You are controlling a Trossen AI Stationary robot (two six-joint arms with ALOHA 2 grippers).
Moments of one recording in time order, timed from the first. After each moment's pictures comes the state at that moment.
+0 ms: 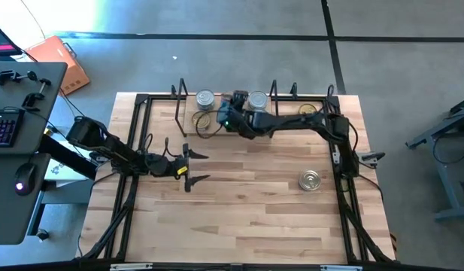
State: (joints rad) left arm -0.23 1.50 0.14 1.22 -0.37 0.08; right arm -0.19 2.05 1.61 -0.26 0.90 -0.59
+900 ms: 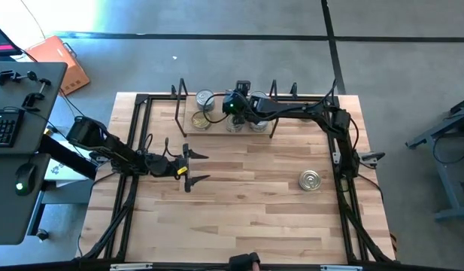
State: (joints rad) left arm -0.24 1.50 0.14 1.22 -0.37 0.08; right arm -0.34 2.07 1.61 -0.31 0.64 -0.68
